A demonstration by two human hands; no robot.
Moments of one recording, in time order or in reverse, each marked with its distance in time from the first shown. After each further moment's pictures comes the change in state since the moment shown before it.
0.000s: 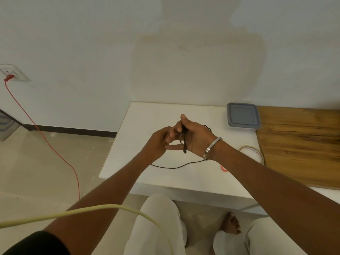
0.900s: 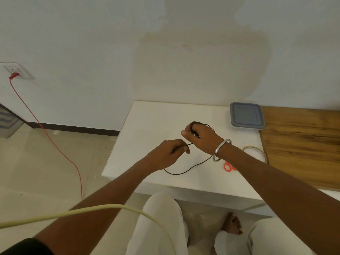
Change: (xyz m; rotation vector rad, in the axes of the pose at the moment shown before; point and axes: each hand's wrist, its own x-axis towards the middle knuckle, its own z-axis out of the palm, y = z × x) left_hand -0.026 0.004 0.008 0.268 -0.223 0.125; right_hand 0.001 0.016 -0.042 -1.233 0.306 -0.244
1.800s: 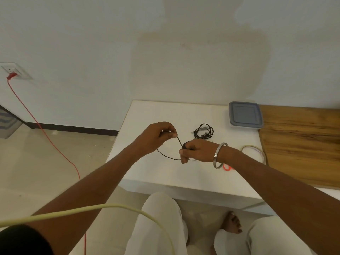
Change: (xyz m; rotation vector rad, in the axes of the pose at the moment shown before) left_hand 0.019 -0.012 -0.044 0.003 0.134 0.025; right_hand -0.013 -0.005 0.003 -0.038 -0.526 0.093
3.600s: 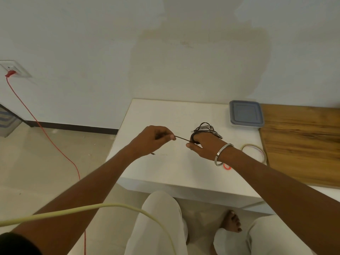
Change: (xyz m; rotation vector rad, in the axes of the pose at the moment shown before) left_hand -0.013 -0.010 -0.002 -0.030 -0.054 -0.049; right_hand 0.005 0.032 -0.002 -0.485 0.345 -0.014
